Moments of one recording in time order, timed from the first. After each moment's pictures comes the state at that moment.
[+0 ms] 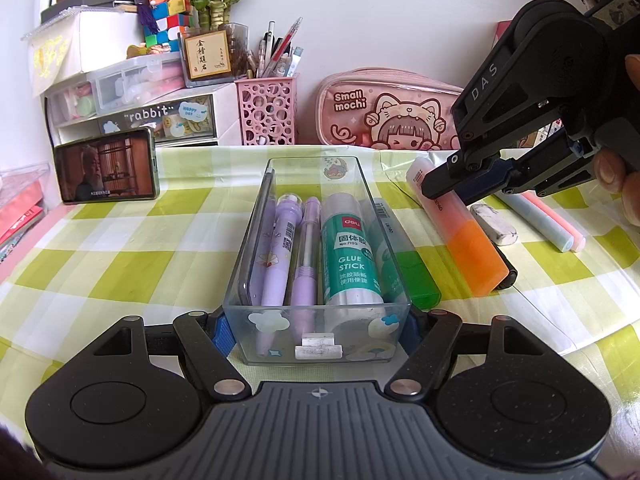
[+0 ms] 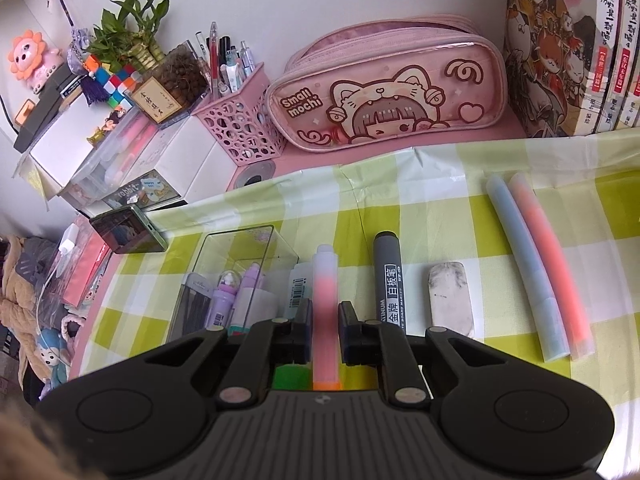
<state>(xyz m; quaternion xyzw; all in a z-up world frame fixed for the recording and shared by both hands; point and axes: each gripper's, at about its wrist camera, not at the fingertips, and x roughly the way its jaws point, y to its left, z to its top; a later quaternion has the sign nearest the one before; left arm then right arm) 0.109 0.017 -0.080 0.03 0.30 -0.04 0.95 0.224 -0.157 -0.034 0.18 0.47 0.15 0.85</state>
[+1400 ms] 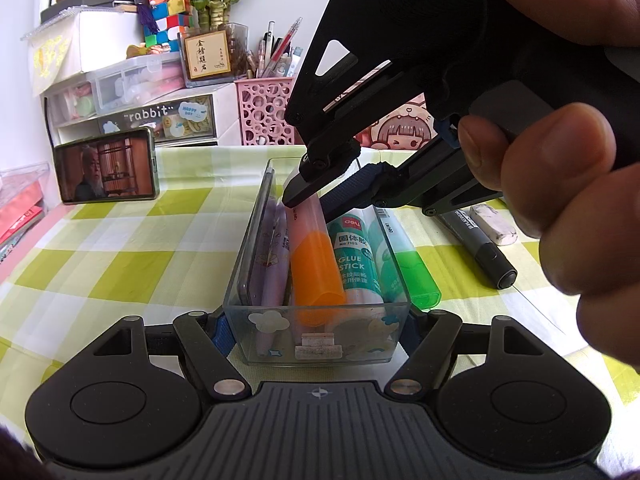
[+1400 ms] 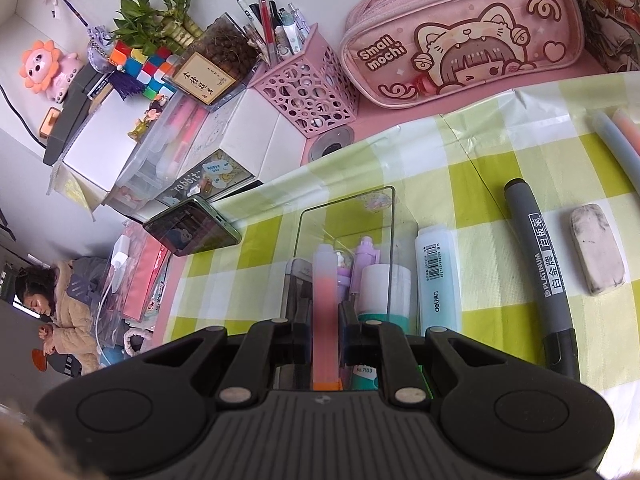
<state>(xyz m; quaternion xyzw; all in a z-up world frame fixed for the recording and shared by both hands) 0.109 0.017 -0.080 0.03 0.30 -0.04 0.95 0.233 -0.093 -0.044 0.26 0.49 0.20 0.81</state>
